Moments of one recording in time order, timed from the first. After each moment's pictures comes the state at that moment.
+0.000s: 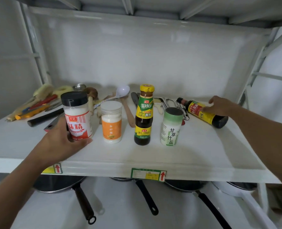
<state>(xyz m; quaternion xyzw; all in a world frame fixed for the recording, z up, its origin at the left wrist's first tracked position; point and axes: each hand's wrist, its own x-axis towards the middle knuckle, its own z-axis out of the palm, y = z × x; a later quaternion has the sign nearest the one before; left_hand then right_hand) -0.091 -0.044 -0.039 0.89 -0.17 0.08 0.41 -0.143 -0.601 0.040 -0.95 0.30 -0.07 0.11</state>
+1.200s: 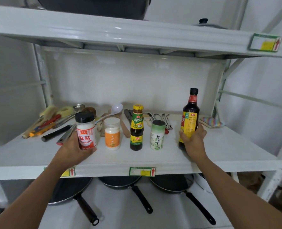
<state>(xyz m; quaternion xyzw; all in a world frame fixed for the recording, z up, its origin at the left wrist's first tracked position) -0.107 -0.038 -0.030 0.89 -0.18 0.06 0.41 -0.261 -0.447 -0.026 -0.78 0.23 -0.40 0.42</state>
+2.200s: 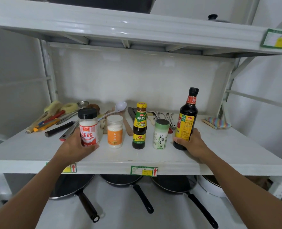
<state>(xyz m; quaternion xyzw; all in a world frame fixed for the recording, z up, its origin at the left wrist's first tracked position) -0.085 -0.039 -0.042 0.90 -0.16 0.04 0.40 -0.248 -0.470 -0.033 -0.85 0.19 -0.23 0.44</state>
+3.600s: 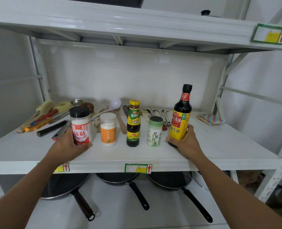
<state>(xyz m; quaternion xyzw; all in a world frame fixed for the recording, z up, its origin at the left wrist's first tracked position) -0.086 -0.037 -0.043 0.90 -0.18 0.05 0.40 -0.259 -0.452 -0.039 -0.83 0.20 -0.30 0.42</state>
